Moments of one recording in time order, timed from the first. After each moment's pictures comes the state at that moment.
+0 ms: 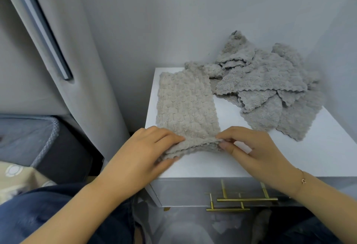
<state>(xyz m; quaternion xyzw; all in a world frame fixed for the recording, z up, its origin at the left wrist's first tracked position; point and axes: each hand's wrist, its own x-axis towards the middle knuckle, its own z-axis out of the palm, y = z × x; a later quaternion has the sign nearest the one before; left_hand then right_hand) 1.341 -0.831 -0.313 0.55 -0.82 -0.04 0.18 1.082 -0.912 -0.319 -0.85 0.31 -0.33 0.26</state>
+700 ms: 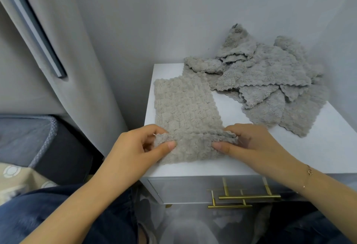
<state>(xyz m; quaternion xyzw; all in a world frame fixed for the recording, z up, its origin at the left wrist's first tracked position) 1.333 -0.827 -0.299 0.67 -0.58 -0.31 0.36 1.084 -0.916 -0.315 -0.82 0.37 -0.25 0.37</state>
